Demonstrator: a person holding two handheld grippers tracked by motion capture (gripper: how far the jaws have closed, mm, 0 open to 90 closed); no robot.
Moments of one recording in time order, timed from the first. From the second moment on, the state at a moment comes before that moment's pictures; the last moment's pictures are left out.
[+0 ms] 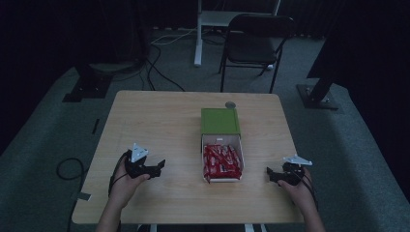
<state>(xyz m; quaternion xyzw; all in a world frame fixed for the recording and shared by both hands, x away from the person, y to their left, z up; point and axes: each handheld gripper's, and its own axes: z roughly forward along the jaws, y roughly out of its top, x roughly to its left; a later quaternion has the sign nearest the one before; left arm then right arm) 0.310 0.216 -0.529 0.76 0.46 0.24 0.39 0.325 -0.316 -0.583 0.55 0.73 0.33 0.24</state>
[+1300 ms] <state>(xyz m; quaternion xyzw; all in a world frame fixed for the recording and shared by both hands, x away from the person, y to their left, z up) 0.308 0.279 -0.570 0.73 0.55 0.25 0.31 0.325 -0.316 -0.583 0.55 0.73 0.33 0.24</state>
